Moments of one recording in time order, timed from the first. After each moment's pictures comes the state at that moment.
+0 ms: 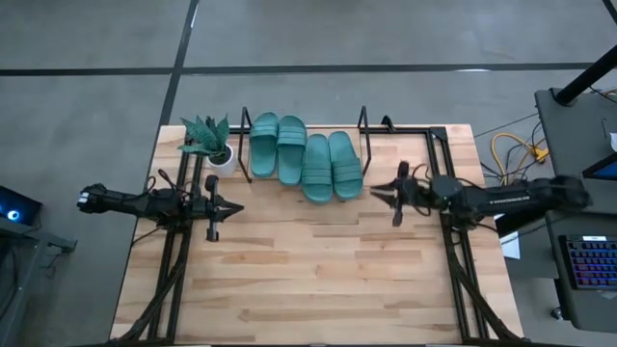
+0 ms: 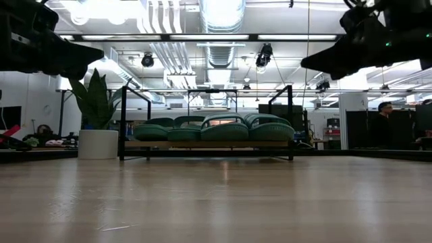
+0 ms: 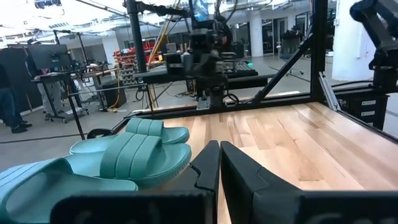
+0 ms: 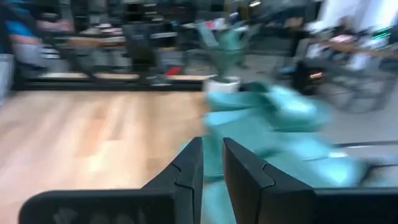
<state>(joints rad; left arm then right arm) -0.18 0.06 0.01 0.05 -0.24 0.14 -0.05 0.73 0.17 0.47 0.13 -0.07</state>
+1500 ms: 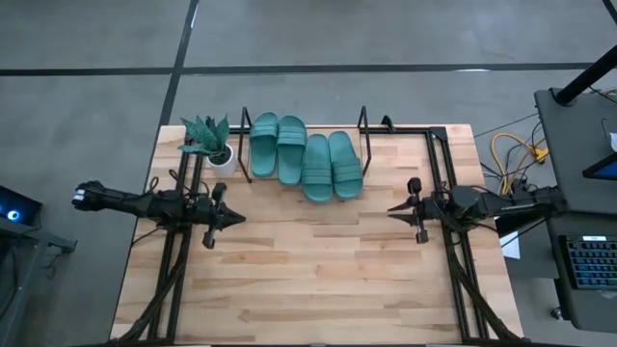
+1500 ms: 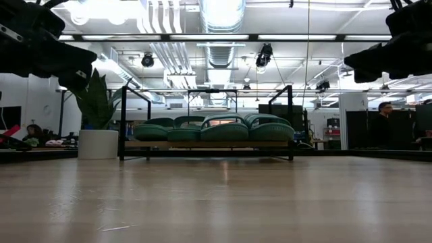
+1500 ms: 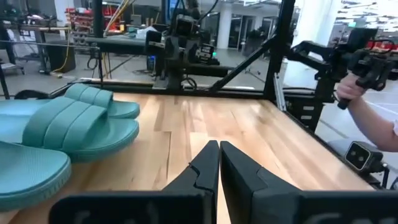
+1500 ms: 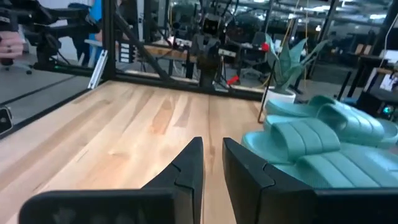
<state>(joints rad) -0.18 0.14 0.01 0.07 -0.09 -0.09 0.10 0.11 0.01 0.06 0.02 -0.13</state>
